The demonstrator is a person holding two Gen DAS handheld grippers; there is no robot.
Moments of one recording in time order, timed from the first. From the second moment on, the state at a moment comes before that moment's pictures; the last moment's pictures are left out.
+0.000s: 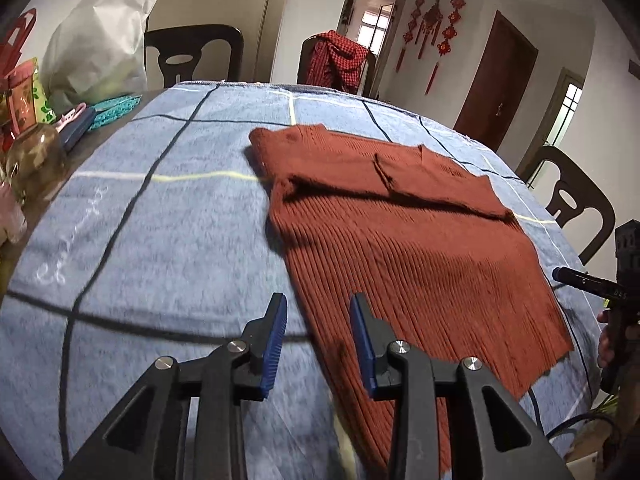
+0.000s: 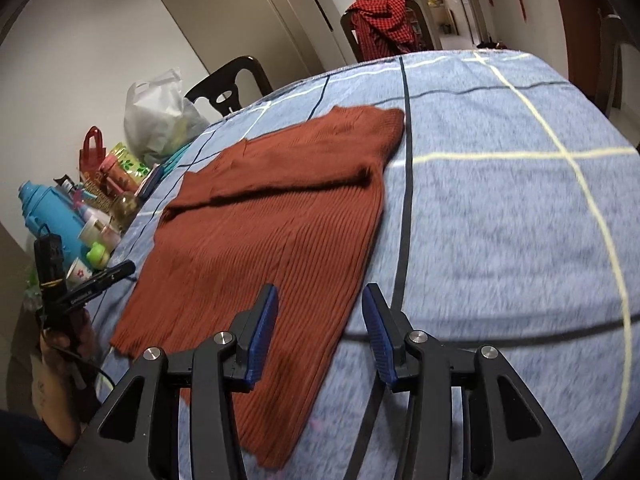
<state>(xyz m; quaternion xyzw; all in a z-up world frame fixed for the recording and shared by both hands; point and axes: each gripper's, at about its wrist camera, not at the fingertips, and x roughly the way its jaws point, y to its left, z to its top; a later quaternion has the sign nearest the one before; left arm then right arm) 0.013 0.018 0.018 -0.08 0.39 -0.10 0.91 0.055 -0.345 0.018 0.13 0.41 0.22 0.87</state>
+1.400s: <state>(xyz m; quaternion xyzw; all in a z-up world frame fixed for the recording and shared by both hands) -0.043 0.007 0.000 -0.19 0.40 -0.15 0.88 0.010 -0.331 -0.006 0.21 0.44 0.28 0.83</state>
